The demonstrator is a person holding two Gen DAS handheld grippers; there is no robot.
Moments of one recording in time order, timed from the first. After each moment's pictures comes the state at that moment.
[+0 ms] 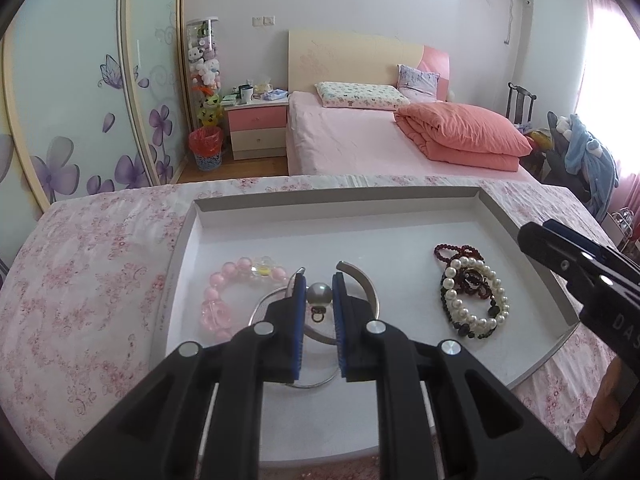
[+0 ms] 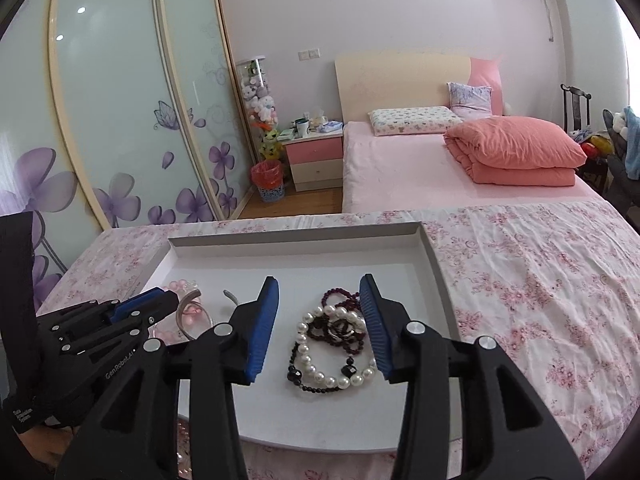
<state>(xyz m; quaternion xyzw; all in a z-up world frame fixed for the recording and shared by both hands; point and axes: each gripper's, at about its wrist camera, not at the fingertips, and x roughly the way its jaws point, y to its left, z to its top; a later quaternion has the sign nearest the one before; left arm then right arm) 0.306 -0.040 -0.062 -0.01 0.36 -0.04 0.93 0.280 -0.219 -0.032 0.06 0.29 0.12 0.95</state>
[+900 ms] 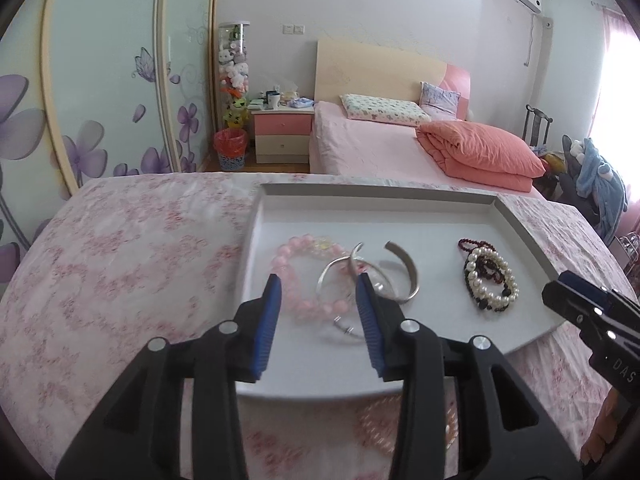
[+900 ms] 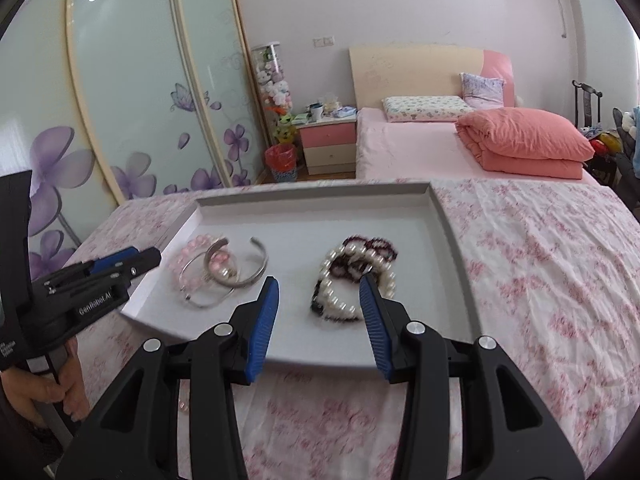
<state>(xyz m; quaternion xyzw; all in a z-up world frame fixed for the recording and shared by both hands) 0.248 0.010 -0.053 -0.04 0.34 0.00 0.94 0.232 -0.206 -0.047 0.04 0.32 0.16 0.93</state>
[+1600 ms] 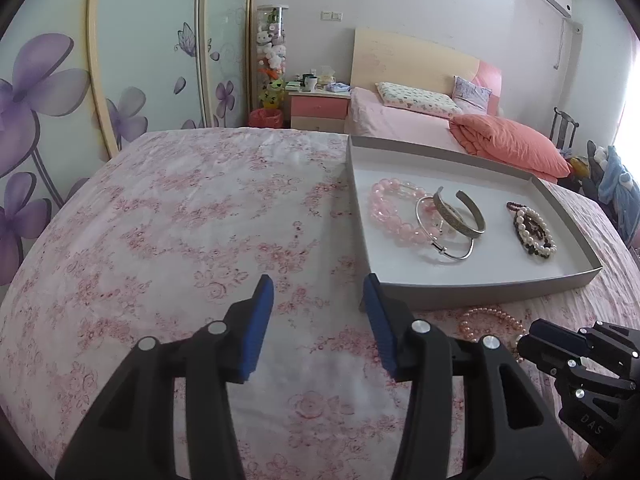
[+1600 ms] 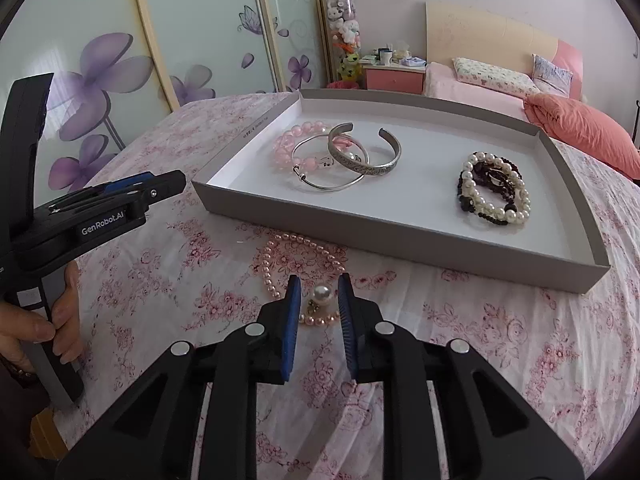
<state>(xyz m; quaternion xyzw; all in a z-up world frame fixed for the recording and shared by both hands) 0.194 0.072 -0.075 -0.05 0.36 0.05 0.93 0.194 -0.120 -0.083 -0.05 0.40 0.24 0.88</state>
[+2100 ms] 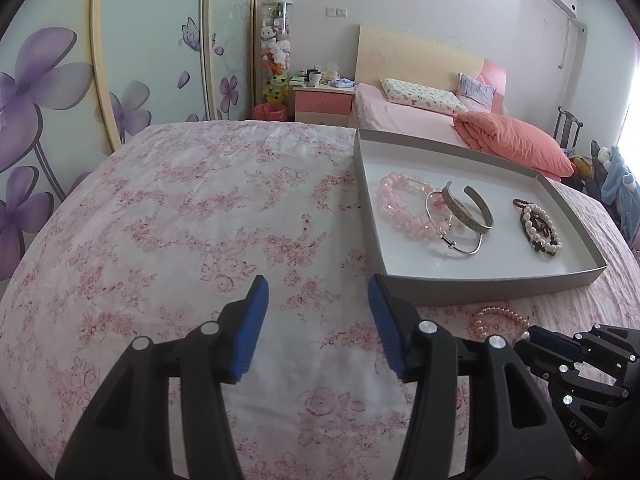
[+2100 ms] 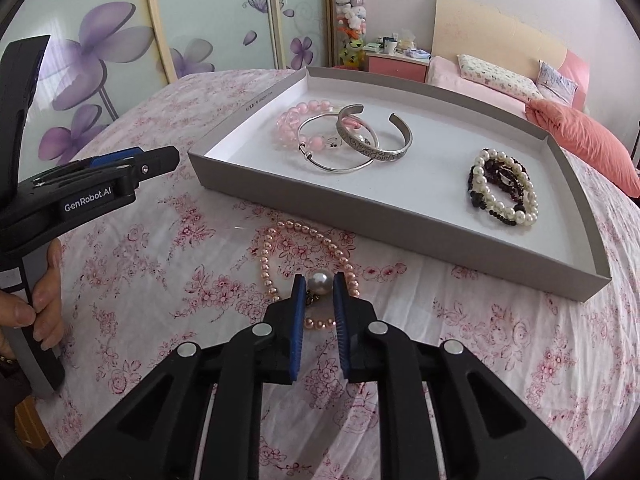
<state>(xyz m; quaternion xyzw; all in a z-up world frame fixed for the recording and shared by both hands) 0.195 0.076 -0.079 -0.06 0.37 0.06 0.93 0.192 -0.112 -0.088 -0.08 0.42 0.24 0.87</state>
